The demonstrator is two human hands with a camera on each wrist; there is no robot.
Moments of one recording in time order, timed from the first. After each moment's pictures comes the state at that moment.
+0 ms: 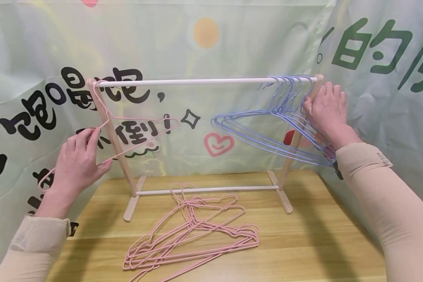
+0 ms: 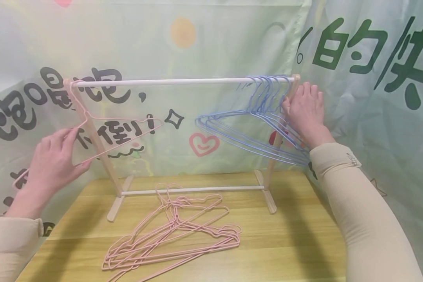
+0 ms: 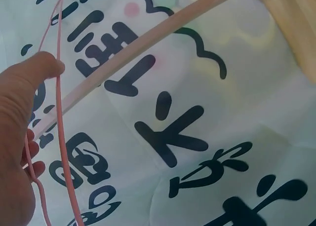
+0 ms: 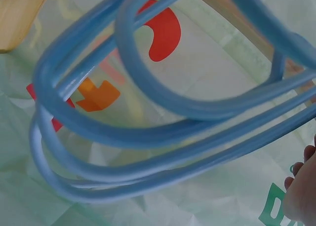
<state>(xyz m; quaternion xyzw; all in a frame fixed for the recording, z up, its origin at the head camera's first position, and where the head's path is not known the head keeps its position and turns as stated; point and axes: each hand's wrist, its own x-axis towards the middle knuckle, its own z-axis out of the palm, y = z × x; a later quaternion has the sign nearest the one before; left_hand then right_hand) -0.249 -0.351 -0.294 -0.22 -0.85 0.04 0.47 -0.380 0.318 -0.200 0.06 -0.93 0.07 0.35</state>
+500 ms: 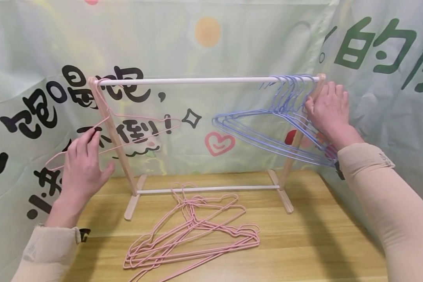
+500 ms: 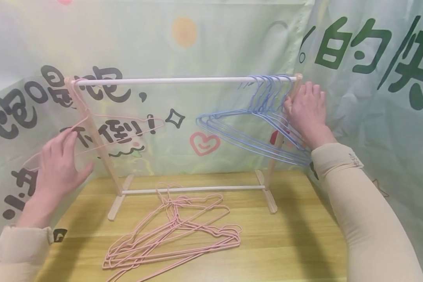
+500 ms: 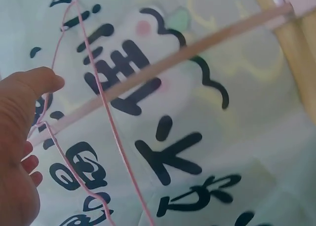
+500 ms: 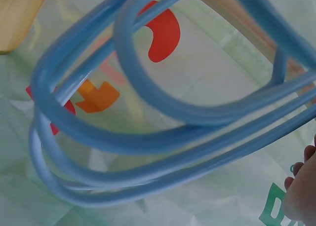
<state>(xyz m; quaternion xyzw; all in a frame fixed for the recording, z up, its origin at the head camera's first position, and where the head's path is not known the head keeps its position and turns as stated) -0.240 -0.331 -0.318 -0.18 -0.84 -0.04 0.51 -0.382 0.317 -0.200 0.05 -0.93 0.07 0.35</state>
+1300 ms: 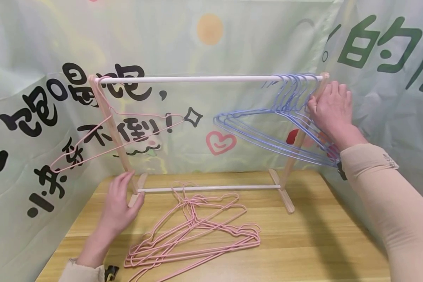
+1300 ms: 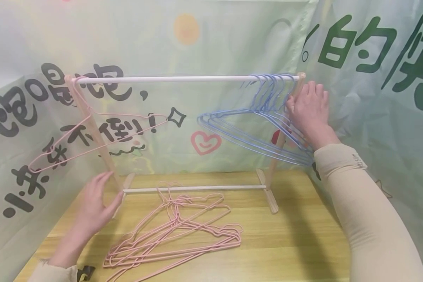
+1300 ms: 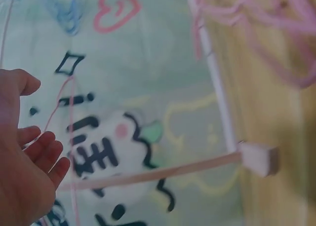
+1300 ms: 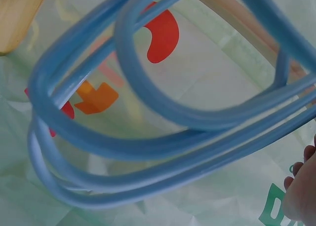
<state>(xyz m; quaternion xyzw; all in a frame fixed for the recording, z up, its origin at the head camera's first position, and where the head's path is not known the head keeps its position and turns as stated) -0.204 -0.260 -0.409 -0.19 -0.85 -0.26 0.41 -0.384 0.318 -0.201 0.05 -0.93 0.08 0.35</state>
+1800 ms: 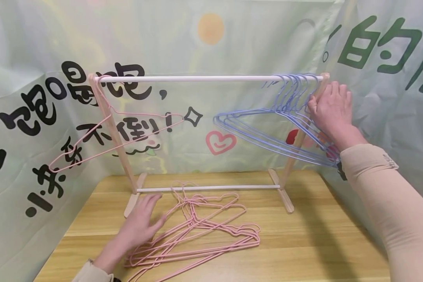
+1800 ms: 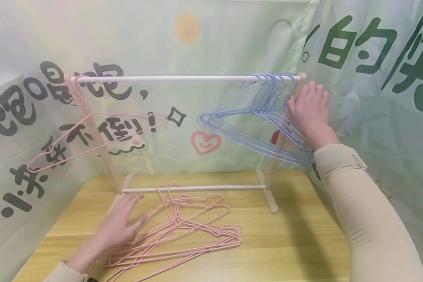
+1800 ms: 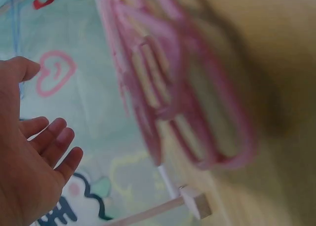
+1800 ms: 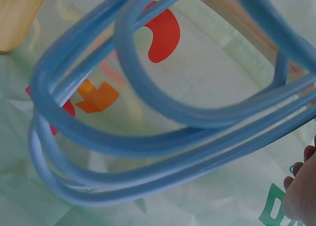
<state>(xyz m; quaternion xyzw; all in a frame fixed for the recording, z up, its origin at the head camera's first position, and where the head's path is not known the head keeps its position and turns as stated) -0.202 -0.233 -0.467 -0.22 -0.92 -0.20 0.24 -0.384 0.318 -0.201 0.05 -0.93 0.07 0.35</state>
